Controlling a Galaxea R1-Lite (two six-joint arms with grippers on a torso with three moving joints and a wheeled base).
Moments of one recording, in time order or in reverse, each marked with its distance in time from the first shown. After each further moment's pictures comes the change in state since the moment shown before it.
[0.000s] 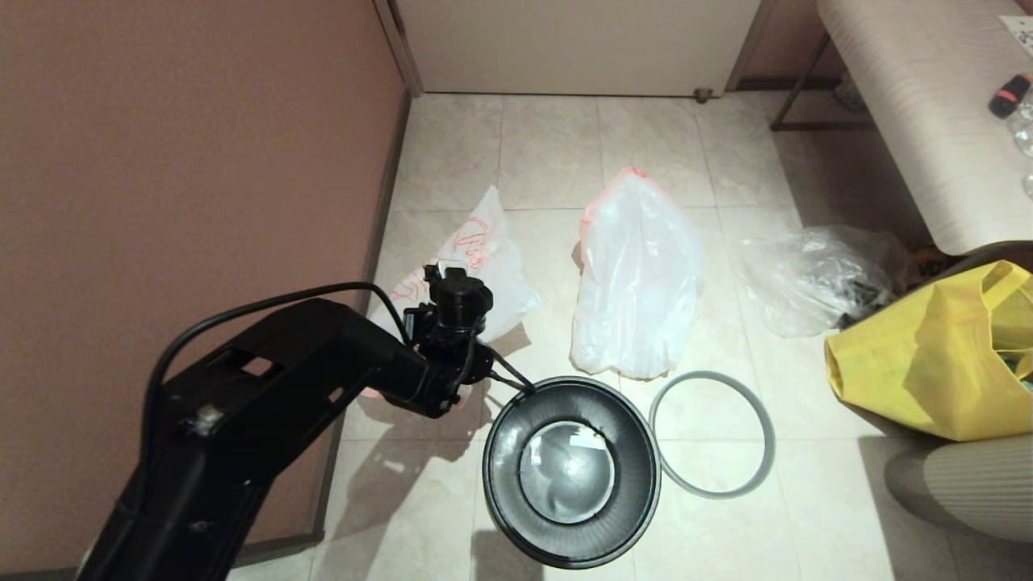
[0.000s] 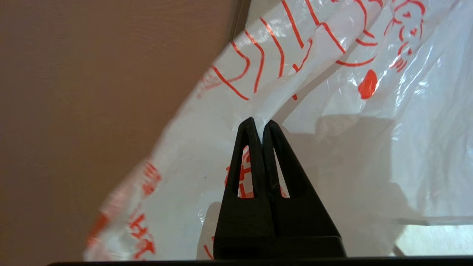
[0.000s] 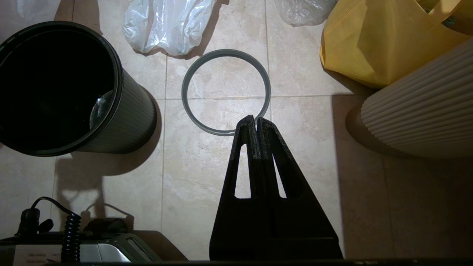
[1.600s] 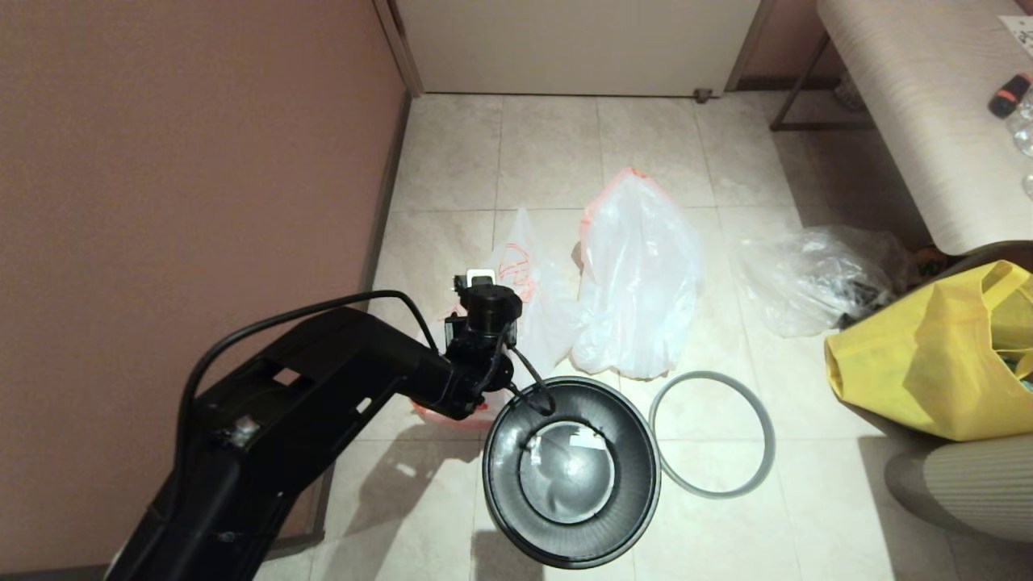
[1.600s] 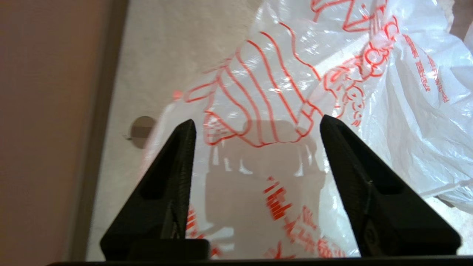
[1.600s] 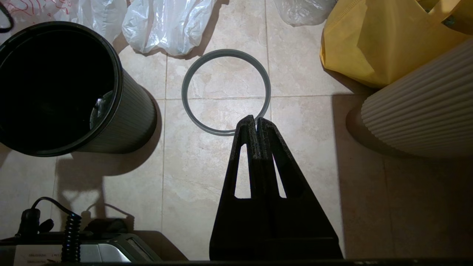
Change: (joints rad) left arm -0.054 0.104 -0.170 0.149 -0.254 -0.232; right arm 0.000 0.000 0.000 0.000 0.000 0.000
